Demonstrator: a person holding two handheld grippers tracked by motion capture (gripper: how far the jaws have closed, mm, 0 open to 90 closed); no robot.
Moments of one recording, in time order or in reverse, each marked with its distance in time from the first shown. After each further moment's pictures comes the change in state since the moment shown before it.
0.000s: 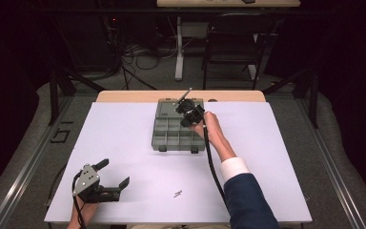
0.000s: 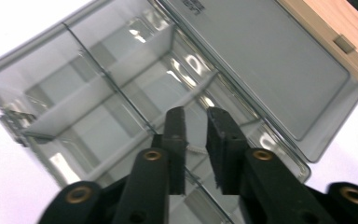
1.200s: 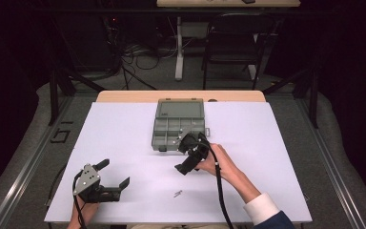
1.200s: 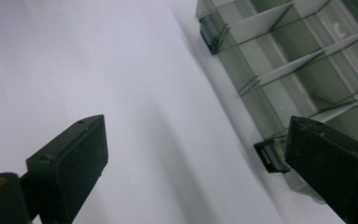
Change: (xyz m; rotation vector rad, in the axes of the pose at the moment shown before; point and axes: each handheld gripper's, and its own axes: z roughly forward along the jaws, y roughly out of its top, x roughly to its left) left arm 0.000 0.000 0.001 0.019 -0.004 0.003; right arm 0.084 -0.079 -0.058 -0.037 0.191 -0.211
